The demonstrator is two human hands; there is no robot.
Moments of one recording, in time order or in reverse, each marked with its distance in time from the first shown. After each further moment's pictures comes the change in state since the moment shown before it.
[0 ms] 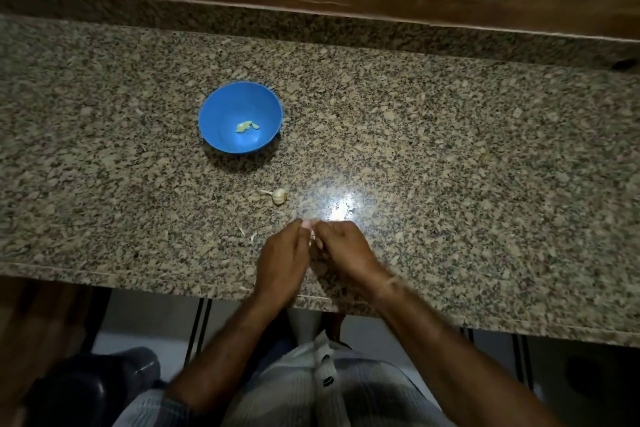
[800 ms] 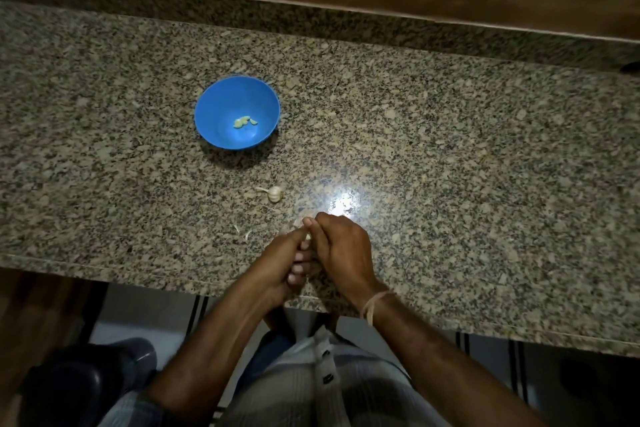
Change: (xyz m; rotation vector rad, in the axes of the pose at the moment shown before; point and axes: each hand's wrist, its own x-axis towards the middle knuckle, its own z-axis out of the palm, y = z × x) left_hand 0.008 0.025 -0.004 -0.760 -0.306 -0.614; right_hand -0.001 0.010 0.000 -0.562 0.324 -0.497
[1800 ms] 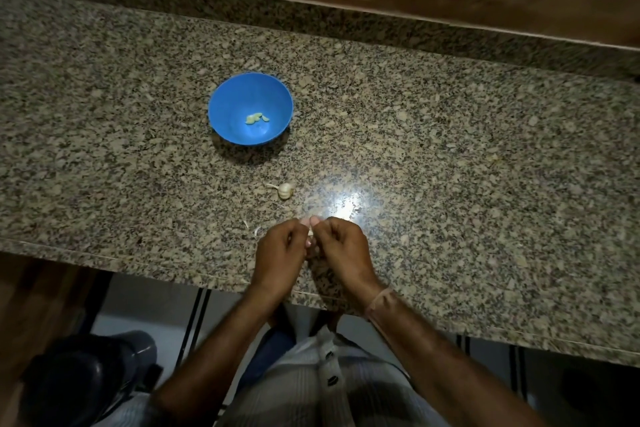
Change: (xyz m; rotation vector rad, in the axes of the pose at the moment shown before) left_hand -0.005 -0.014 -0.018 0.436 0.318 0.465; right_hand -0.004 -0.007 0.013 0.511 -0.152 0.364
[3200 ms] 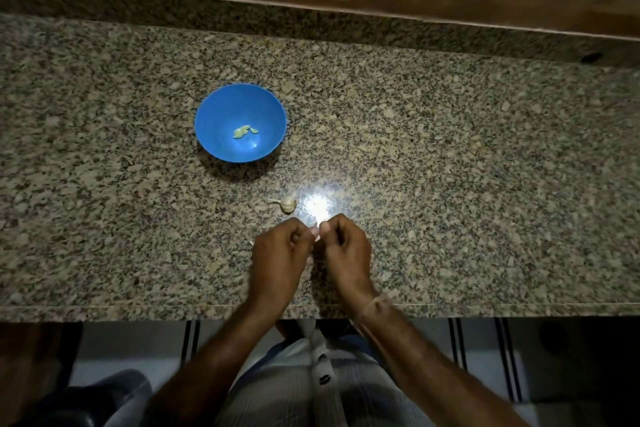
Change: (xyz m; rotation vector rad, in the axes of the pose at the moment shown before) left_hand 0.035 -0.013 -0.033 -0.091 -0.102 -0.007; right_hand 0.005 -0.011 0.048 0.000 0.380 0.009
